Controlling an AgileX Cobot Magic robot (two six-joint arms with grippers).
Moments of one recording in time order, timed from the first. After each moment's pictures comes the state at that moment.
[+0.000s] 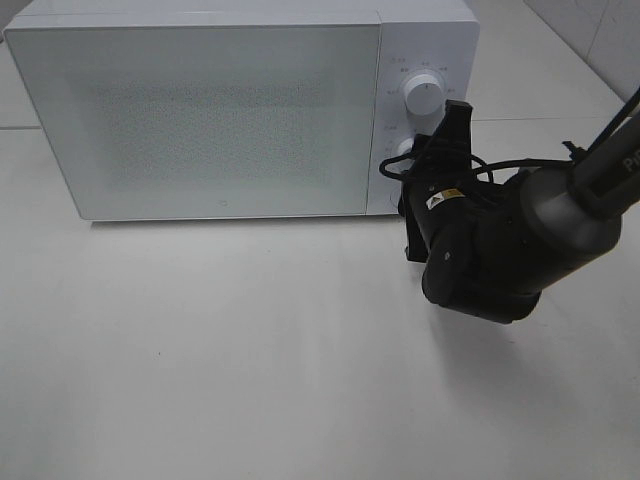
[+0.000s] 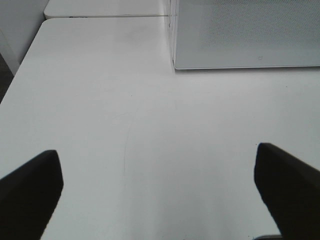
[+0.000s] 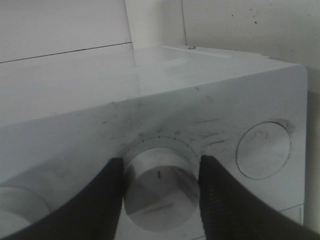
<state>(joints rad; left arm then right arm) 0.02 0.00 -0.50 -0.05 1.04 0.04 0.64 2.06 -0.81 0.78 -1.15 1.40</state>
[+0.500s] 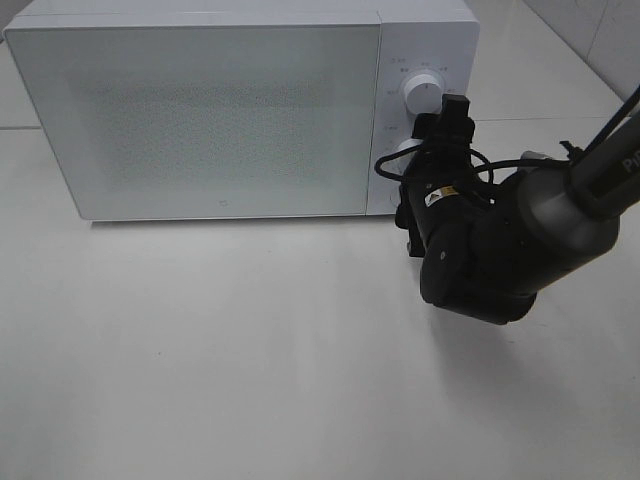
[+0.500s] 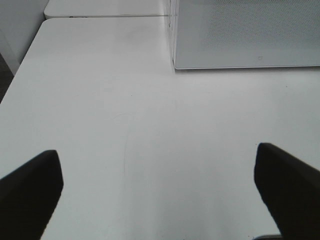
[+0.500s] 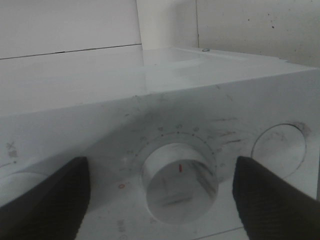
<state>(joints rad) 0.02 0.00 -0.50 -0.05 1.04 0.04 0.65 2.06 -0.81 0.81 -1.18 1.34</state>
